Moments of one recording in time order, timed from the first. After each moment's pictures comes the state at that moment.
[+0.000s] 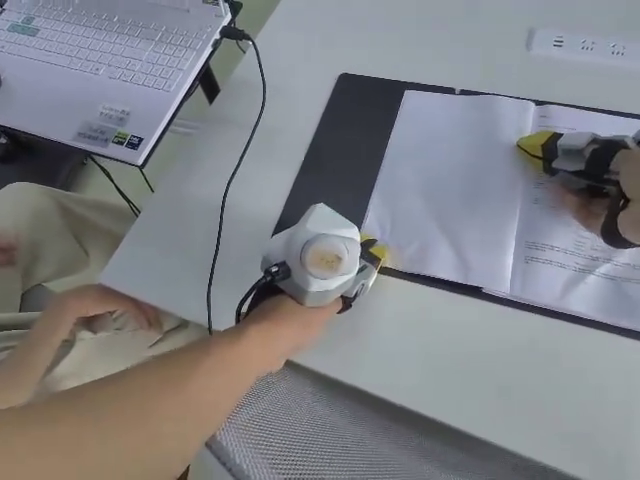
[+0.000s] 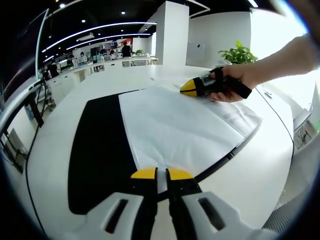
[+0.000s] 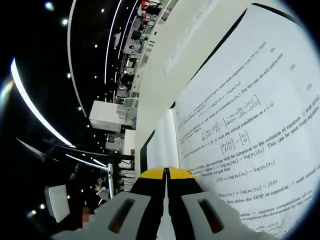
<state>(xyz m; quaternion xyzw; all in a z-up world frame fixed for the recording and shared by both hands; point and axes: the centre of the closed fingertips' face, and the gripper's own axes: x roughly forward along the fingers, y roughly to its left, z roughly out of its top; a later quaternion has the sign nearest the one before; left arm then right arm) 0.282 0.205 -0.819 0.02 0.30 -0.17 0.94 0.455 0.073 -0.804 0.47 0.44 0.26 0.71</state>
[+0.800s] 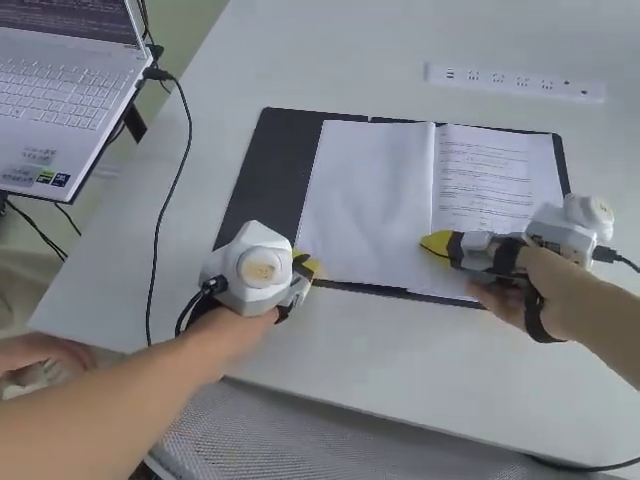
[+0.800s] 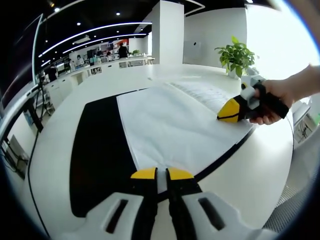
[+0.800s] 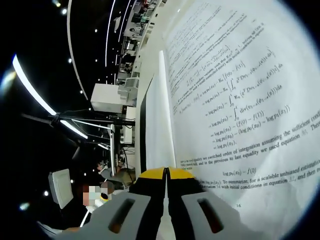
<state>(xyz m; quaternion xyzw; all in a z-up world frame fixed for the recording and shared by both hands) 0.280 0.204 -0.816 0.04 0.30 -0.18 0.94 0.312 0.063 -0.812 0.45 0.50 0.31 0.68</state>
